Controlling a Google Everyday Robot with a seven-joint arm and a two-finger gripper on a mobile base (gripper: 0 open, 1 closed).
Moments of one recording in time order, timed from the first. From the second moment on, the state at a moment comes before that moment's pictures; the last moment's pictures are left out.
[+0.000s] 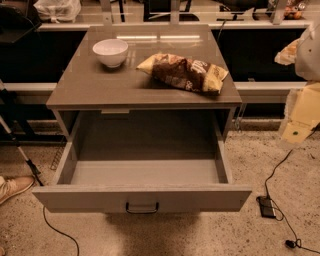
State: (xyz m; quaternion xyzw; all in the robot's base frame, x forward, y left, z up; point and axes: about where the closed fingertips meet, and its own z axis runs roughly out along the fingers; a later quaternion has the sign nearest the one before) arm 0.438 -0.216 0.977 -0.60 0.78 -0.04 0.16
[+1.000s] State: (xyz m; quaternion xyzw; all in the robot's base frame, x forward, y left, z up) arm 0.418 -0.195 0.904 -0.56 0.81 0.04 0.15
